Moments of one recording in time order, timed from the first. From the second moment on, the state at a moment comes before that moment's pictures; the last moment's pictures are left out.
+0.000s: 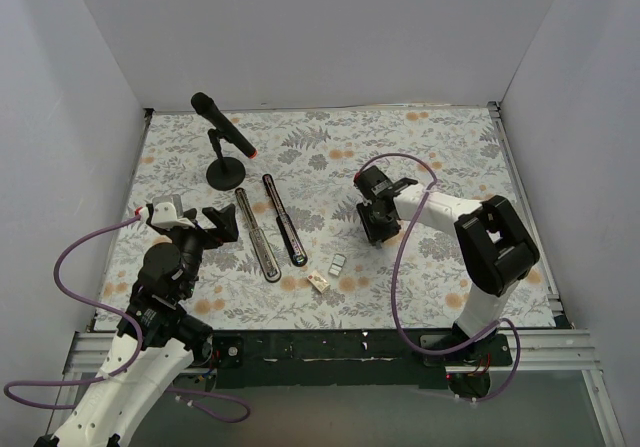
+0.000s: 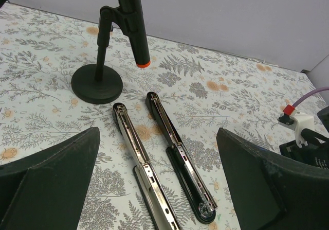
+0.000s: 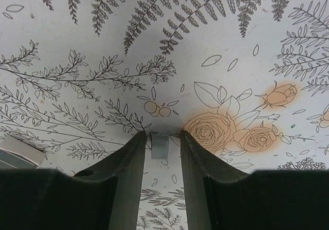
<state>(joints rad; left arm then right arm) -0.47 0.33 0.52 -0.20 -0.40 -0.33 0.64 1.75 1.09 -0.61 0.09 0.25</state>
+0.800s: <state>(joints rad) -0.47 0.33 0.52 -0.20 -0.40 -0.33 0.62 1.82 1.18 -0.70 0.05 0.23</state>
